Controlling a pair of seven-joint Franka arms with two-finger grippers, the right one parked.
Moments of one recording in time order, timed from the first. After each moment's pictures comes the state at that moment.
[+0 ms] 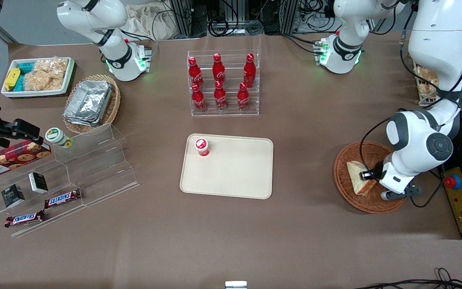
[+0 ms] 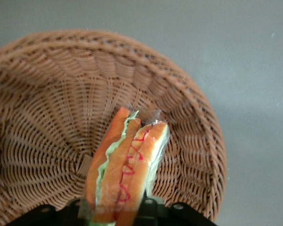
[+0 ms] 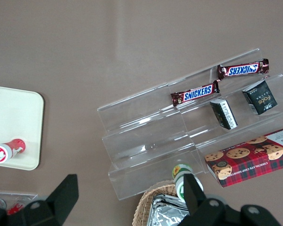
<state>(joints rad) 0.03 0.43 -0.04 -1.95 -0.08 2.42 -0.13</state>
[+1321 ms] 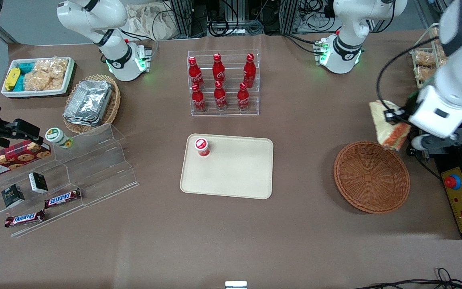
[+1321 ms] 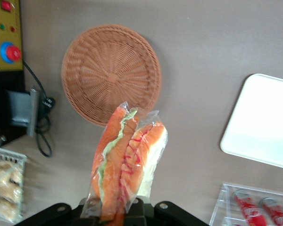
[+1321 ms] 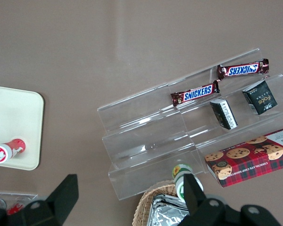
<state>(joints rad) -0.17 0.19 -0.12 -1.32 0.08 1.38 -0.45</state>
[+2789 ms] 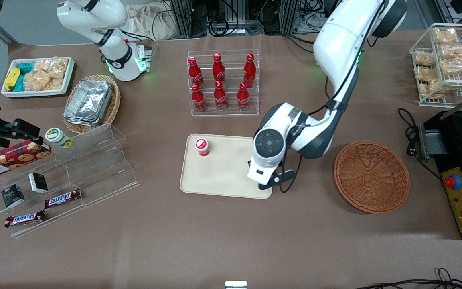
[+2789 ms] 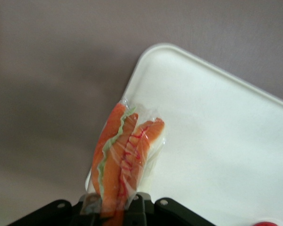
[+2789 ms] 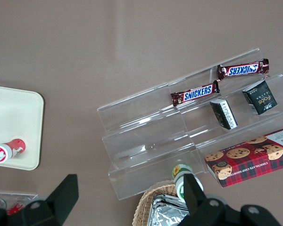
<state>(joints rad) -0.54 0.74 -0.12 -1.34 0.04 1.92 -1.00</state>
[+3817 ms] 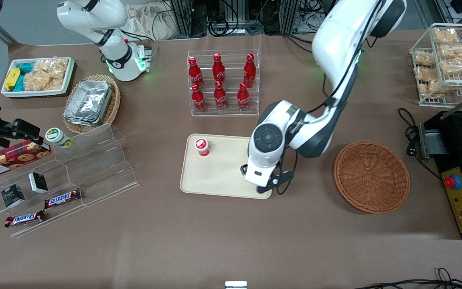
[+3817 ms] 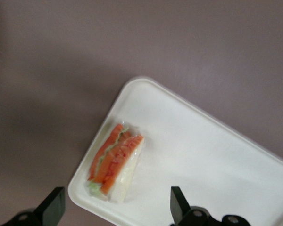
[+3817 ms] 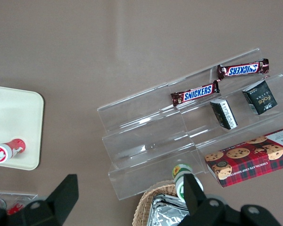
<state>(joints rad) -0.53 0.66 -0.09 -1.28 0.05 1.91 -1.09</state>
